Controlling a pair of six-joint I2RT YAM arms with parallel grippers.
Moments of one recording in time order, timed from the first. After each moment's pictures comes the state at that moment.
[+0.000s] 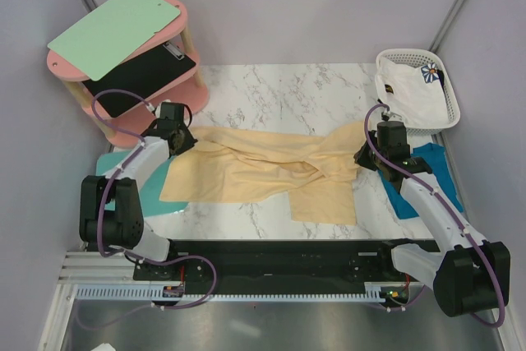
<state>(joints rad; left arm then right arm) -0.11 1.52 0.95 -0.37 -0.20 -0.59 0.16 1.09 0.74 -0.39 0.02 0.53</state>
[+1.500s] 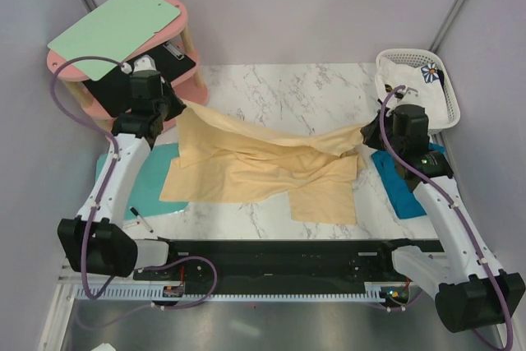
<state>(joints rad) -0.10 1.33 1.24 -0.47 -0.13 -0.52 0.16 0.99 0.95 -0.46 0.01 0.45</state>
